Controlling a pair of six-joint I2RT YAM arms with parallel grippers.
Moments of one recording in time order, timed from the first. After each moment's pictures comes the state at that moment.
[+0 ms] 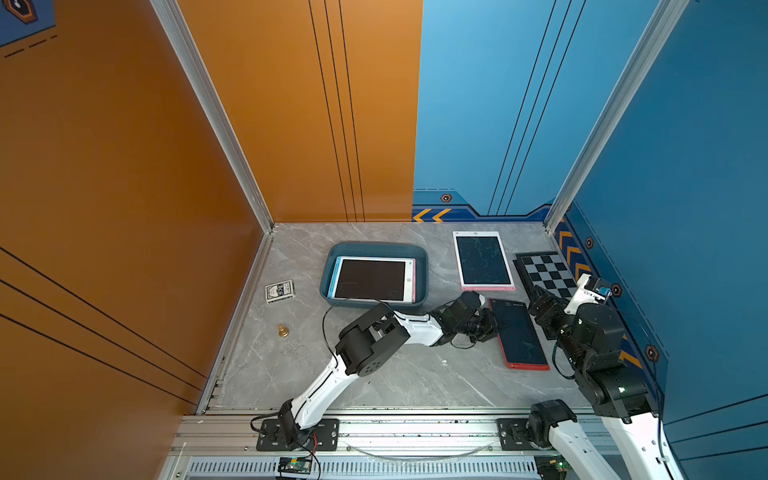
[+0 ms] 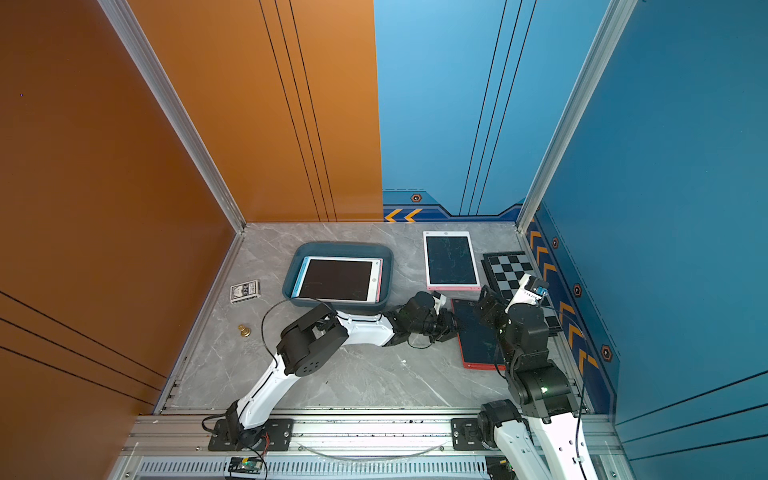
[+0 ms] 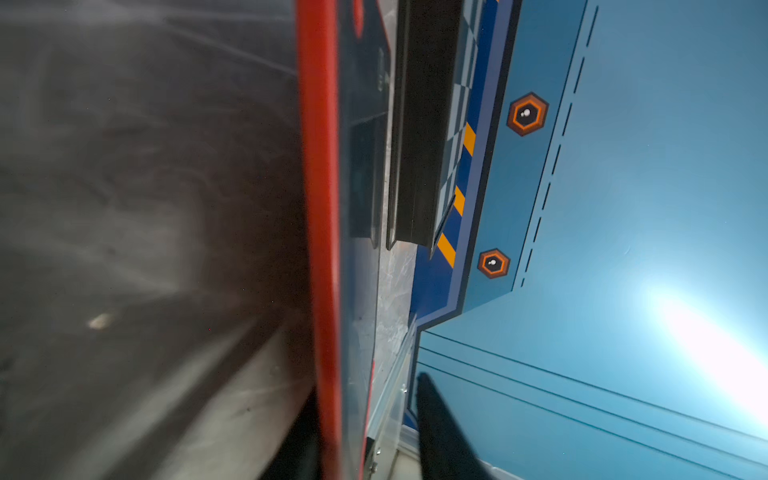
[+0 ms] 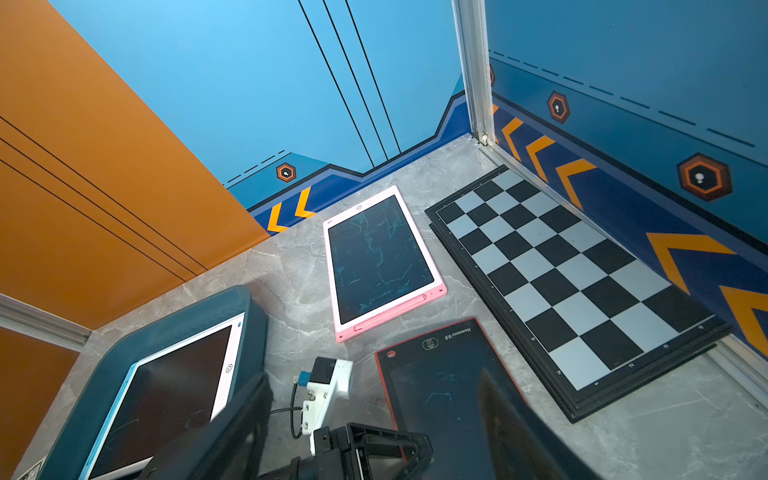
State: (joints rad) left arm -1.02 2.36 1.53 0.44 0.44 -1.44; right arm 0.18 0.53 0.79 -0.61 0.26 0.51
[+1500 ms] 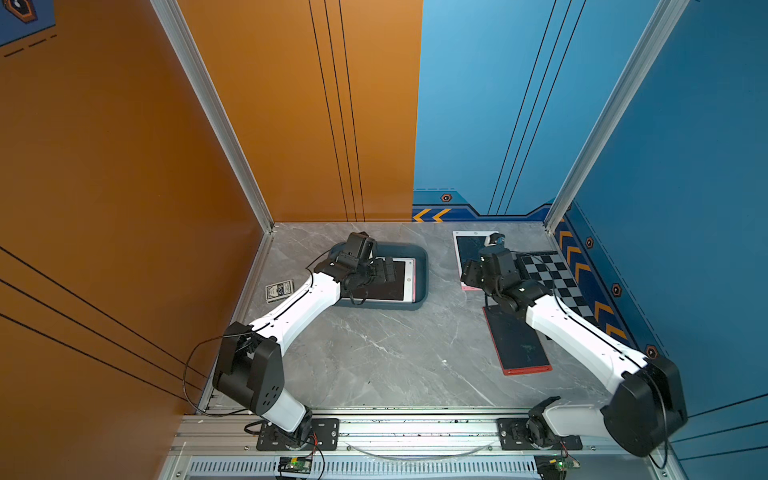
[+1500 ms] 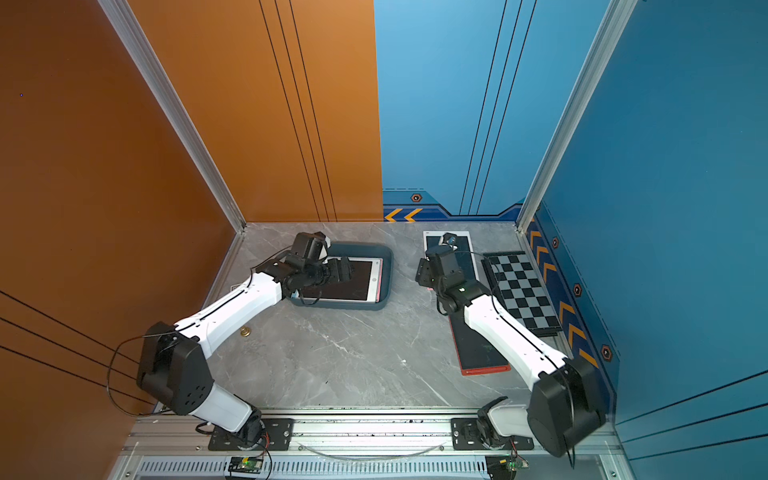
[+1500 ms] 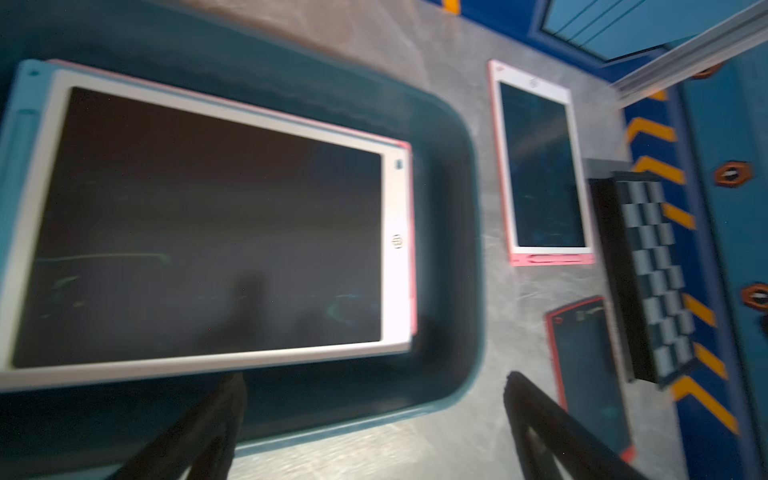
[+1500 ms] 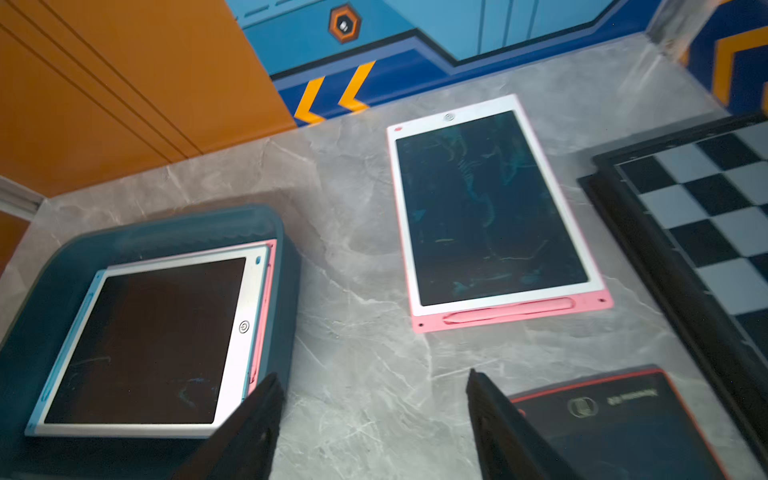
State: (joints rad) left arm -0.43 1.58 1.26 -0.55 0.04 -0.56; right arm 0.50 1.43 1.09 -0.33 0.30 0.52
